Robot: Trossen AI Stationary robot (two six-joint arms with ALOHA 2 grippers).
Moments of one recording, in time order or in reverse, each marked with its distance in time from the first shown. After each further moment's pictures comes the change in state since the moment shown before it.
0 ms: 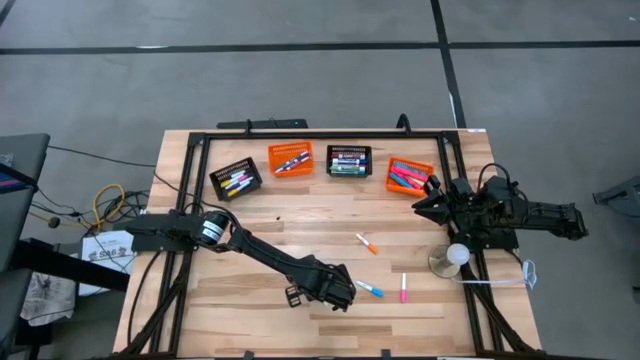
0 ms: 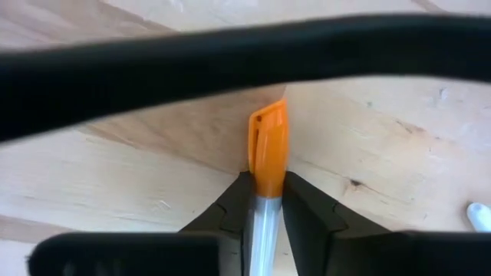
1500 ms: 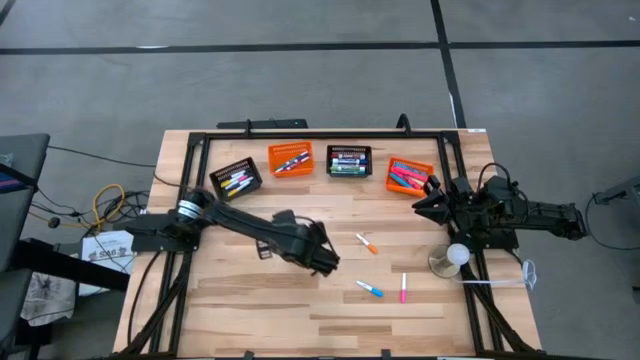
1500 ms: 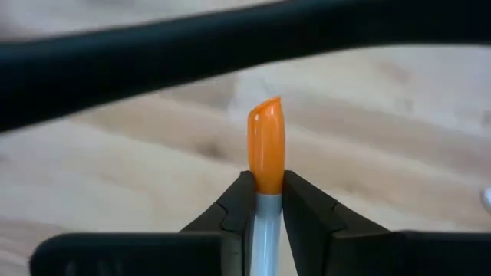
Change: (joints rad) left arm 0.087 -0.266 -0.006 -0.536 -0.263 0.134; right arm 0.000 0.000 0.001 0.002 0.000 0.033
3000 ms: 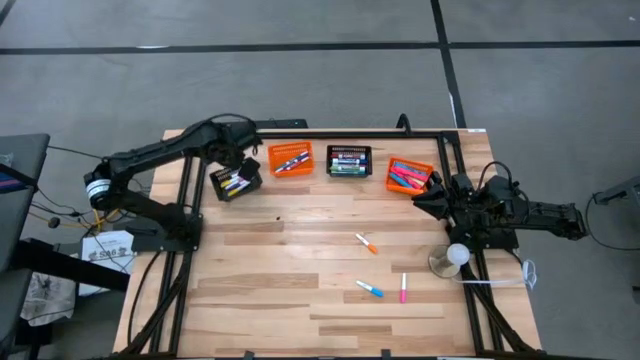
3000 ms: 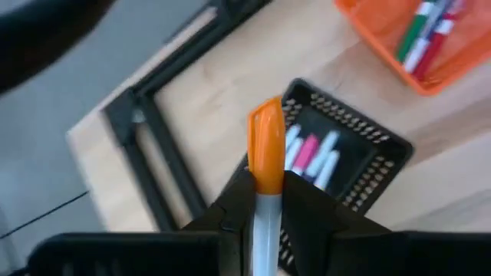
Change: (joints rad) left arm 0.811 -0.770 -0.687 0.288 -0.077 1.740; right arm 0.000 0.000 0.000 0.016 0.107 0.001
